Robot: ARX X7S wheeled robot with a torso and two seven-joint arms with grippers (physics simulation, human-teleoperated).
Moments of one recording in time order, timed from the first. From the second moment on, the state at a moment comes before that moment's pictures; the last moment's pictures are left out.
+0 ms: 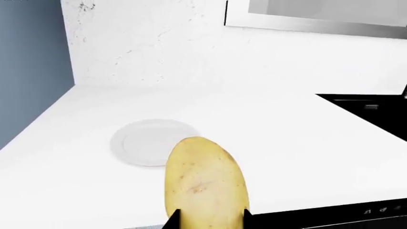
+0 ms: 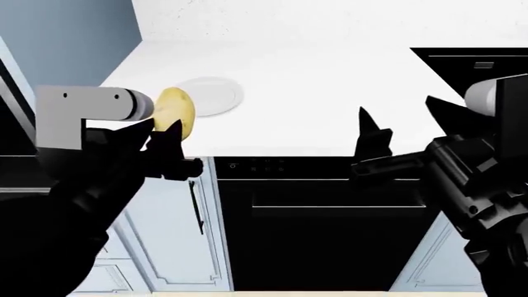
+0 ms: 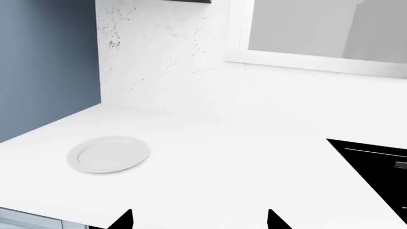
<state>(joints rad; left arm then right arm) -0.82 -0.72 0.28 0.62 -1.61 -0.86 -0.98 0.87 0.72 -0.04 -0.74 1.73 1.13 1.06</state>
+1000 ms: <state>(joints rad) -0.93 -0.75 0.26 0.65 -1.71 -0.86 -1.00 1.09 0.77 -0.16 -0.73 1.94 1.10 1.23</state>
